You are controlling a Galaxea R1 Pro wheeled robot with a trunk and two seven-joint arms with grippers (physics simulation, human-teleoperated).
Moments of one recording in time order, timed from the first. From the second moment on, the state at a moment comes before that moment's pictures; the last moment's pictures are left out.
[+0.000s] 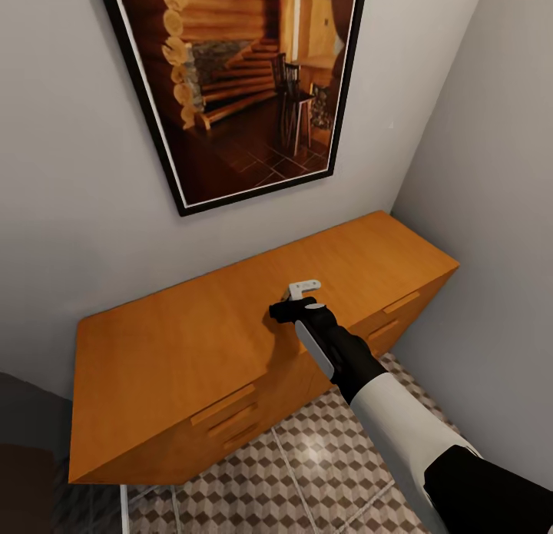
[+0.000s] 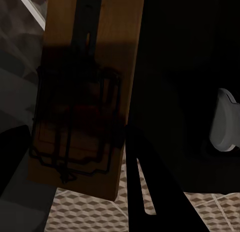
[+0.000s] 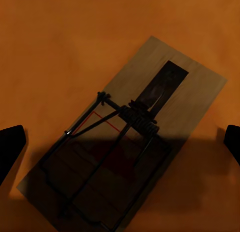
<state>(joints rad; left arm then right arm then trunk) -0.17 0.01 -0.50 0.08 0.45 -0.24 -0.04 -0.96 0.17 0.47 -0.86 -0.32 0.57 -0.26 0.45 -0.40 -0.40</state>
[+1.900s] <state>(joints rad) -0.17 0.01 -0.50 0.08 0.45 -0.24 -0.04 -0.96 0.17 0.47 -0.88 -0.32 0.58 -0.26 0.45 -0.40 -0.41</state>
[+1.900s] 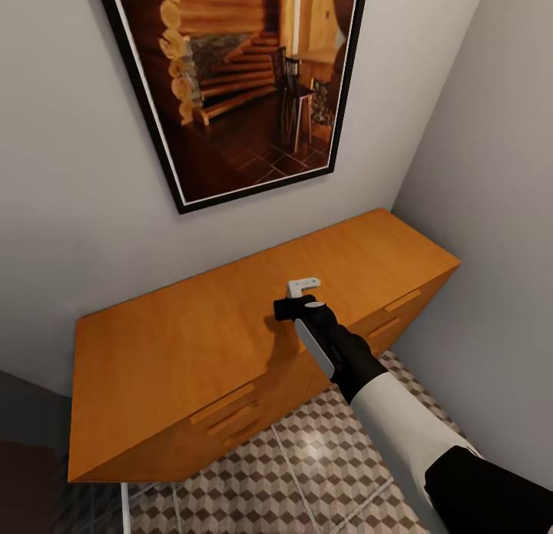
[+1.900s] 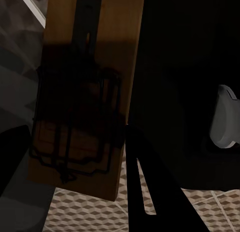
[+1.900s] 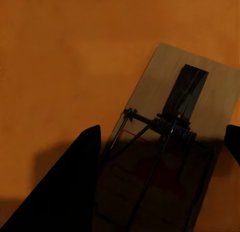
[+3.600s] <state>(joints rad) -0.17 0.01 -0.50 0.08 0.45 -0.24 -0.04 -0.96 0.17 0.47 -1.28 -0.32 0.87 -0.35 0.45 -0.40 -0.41</state>
